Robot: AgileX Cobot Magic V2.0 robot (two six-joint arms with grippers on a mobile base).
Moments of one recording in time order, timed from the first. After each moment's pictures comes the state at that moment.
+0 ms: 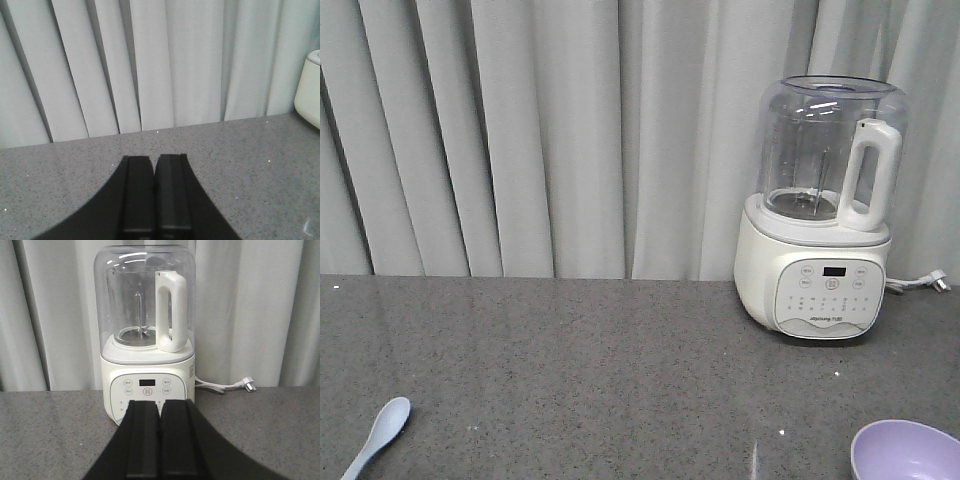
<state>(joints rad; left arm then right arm) -0.16 0.88 -0.83 -0.04 0.19 0.06 -0.05 0.76 -0.72 -0.02 0.14 0.04</state>
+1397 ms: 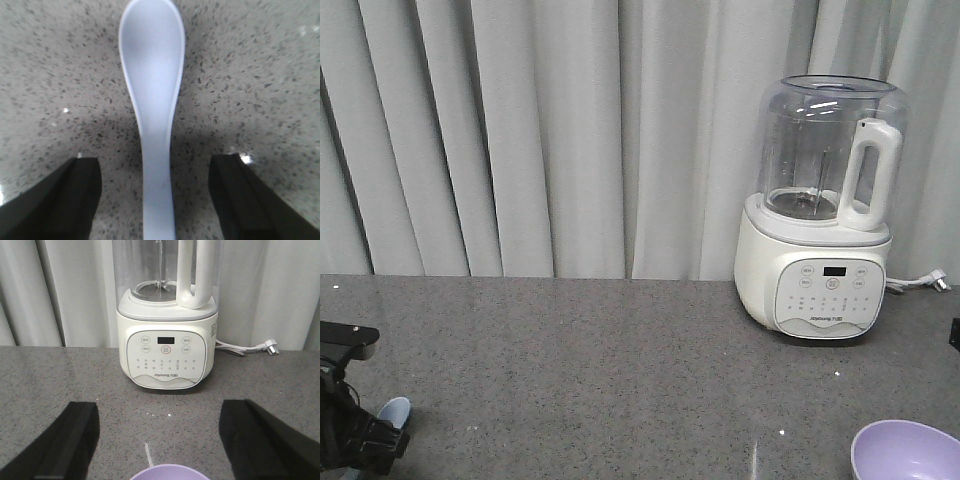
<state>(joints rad) -0.07 1.66 -1.13 -0.01 0.76 0.08 0.01 0.81 -0.72 -0.02 0.24 0.04</state>
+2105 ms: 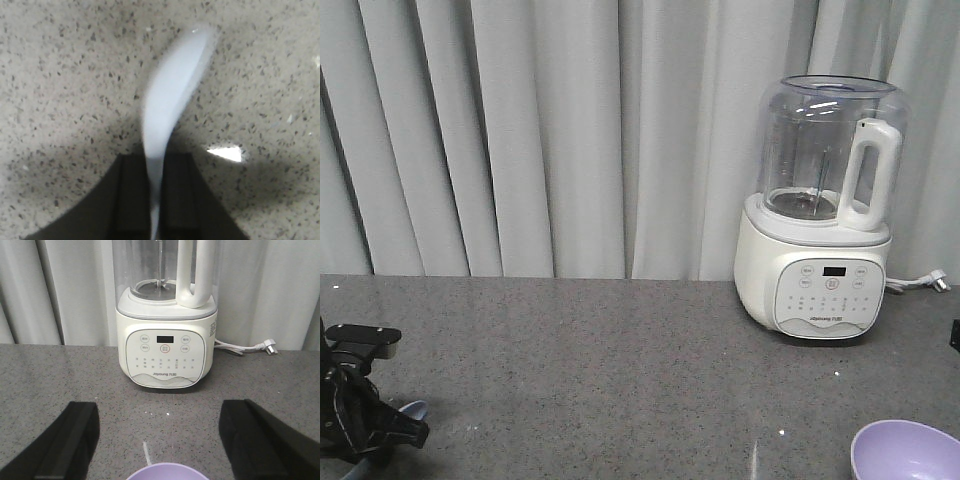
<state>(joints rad) -0.07 1.78 -1.23 -0.04 0.80 0.08 0.01 0.81 -0.72 -0.03 0.24 0.04</state>
